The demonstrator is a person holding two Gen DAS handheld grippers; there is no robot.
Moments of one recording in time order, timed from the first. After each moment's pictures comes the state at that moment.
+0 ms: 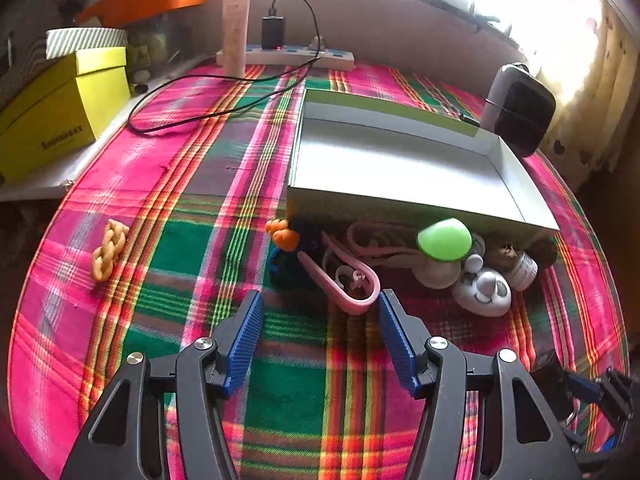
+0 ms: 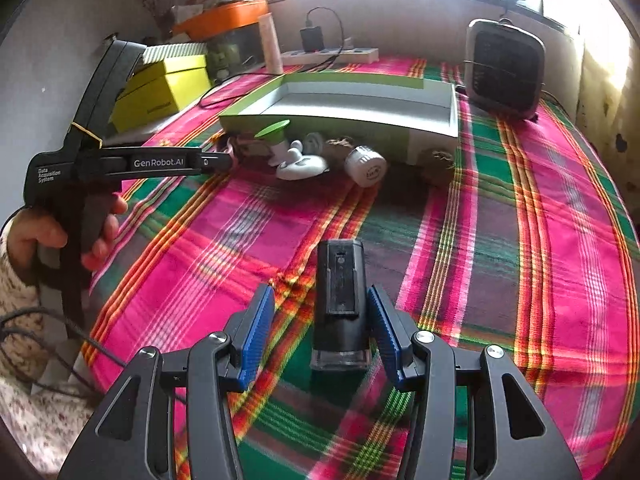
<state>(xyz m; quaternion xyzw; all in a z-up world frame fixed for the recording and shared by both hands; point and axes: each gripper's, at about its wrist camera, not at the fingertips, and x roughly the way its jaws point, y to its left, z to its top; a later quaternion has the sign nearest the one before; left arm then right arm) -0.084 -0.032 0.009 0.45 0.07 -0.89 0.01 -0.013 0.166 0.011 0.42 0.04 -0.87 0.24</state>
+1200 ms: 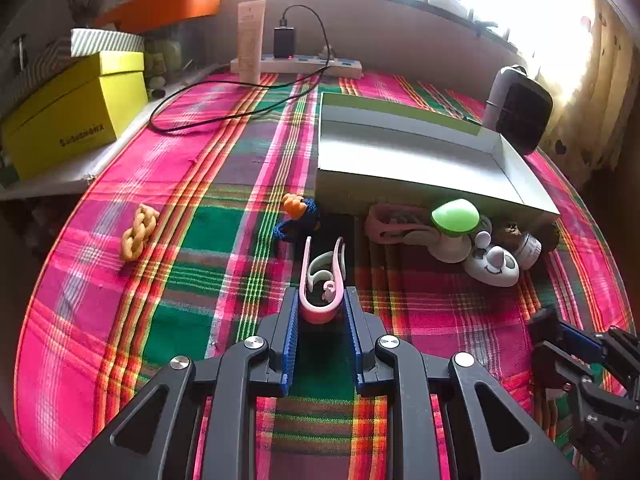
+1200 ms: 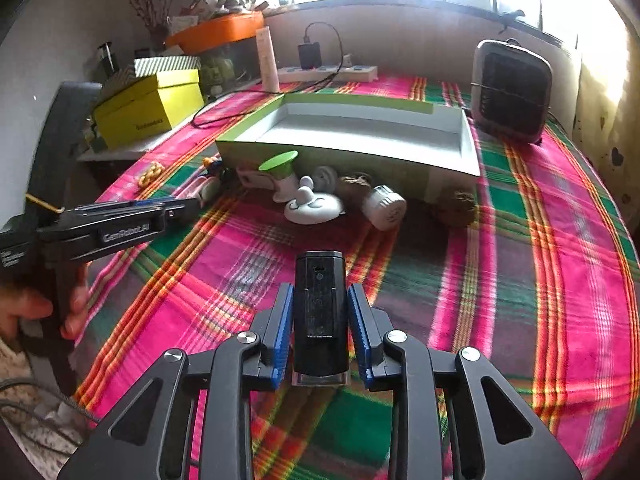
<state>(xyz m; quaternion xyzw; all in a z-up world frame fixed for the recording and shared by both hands) -0.058 -0.044 0.007 0.43 0.06 -0.90 0.02 -0.031 0.134 0.015 0.40 0.05 -0.89 0.22</state>
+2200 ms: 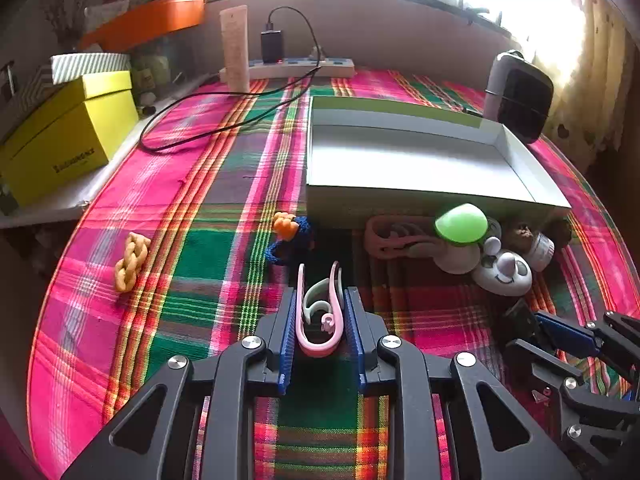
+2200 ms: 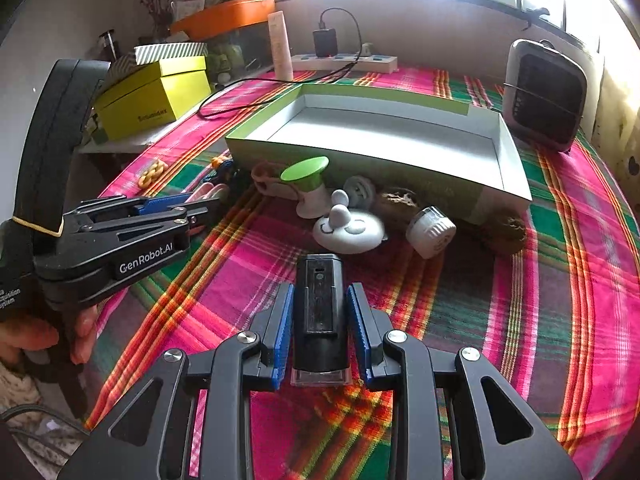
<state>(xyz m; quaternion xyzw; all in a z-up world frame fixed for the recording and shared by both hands) -0.075 -0.037 0.007 0.43 0.02 -0.90 0.02 -0.049 0.107 0.014 0.42 0.06 -0.87 0.24</state>
